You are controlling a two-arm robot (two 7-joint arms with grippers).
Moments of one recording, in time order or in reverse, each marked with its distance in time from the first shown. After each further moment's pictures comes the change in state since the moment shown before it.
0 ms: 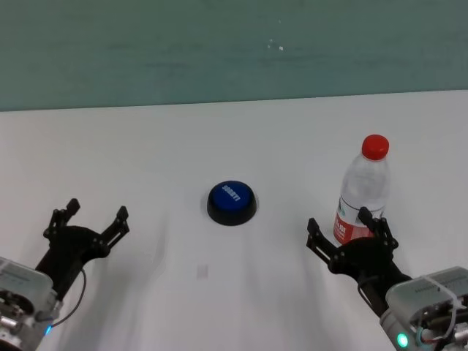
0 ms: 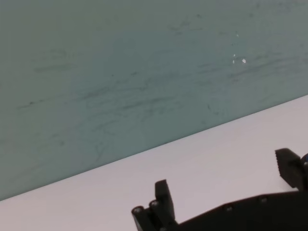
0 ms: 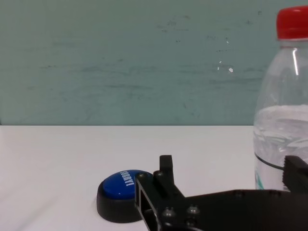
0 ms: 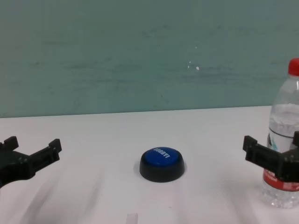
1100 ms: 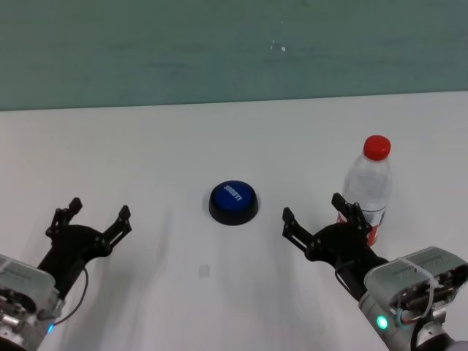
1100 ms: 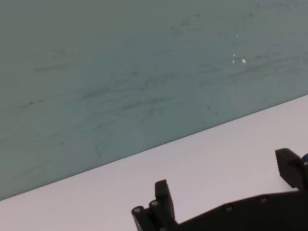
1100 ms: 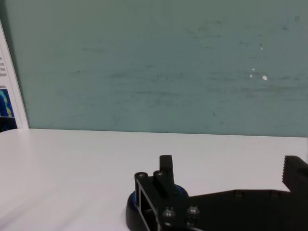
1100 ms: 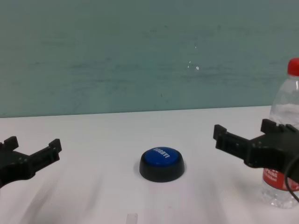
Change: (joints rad) left arm 0.000 0.000 0.000 0.000 0.000 0.000 0.000; right arm 0.089 0.022 -0.063 0.040 0.019 0.022 0.034
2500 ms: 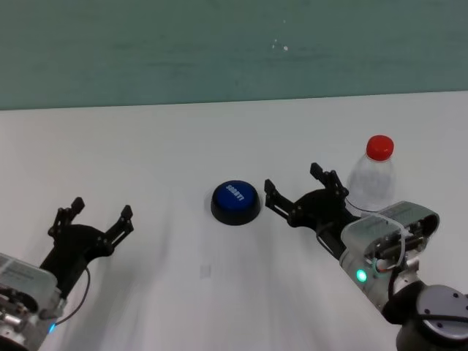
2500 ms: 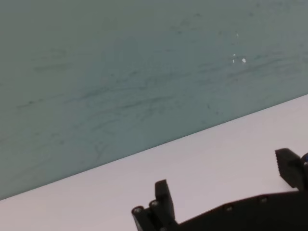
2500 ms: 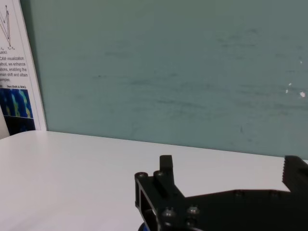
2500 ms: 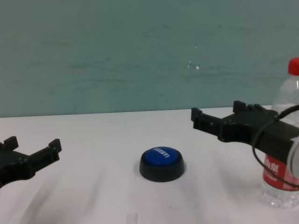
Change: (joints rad) left arm 0.000 0.000 0.000 0.000 0.000 0.000 0.000; right arm 0.206 0.020 -0.055 0.156 0.027 0.022 0.038
